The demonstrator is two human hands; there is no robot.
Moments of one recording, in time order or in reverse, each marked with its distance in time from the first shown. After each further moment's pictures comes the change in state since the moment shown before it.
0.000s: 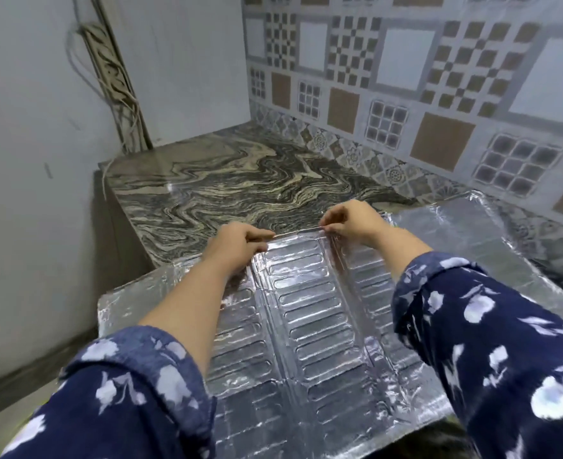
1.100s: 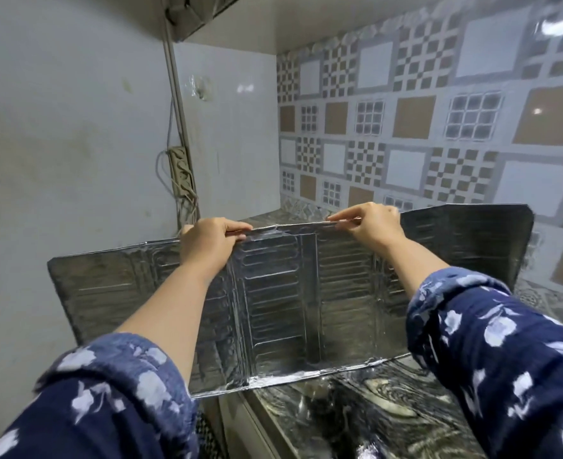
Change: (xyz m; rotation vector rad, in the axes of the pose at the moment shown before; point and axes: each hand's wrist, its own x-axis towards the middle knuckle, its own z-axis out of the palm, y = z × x) left_hand -0.075 0.024 -0.183 0.208 0.596 0.151; right_hand -0.054 -0.157 -0.088 -0.110 0.485 -0.079
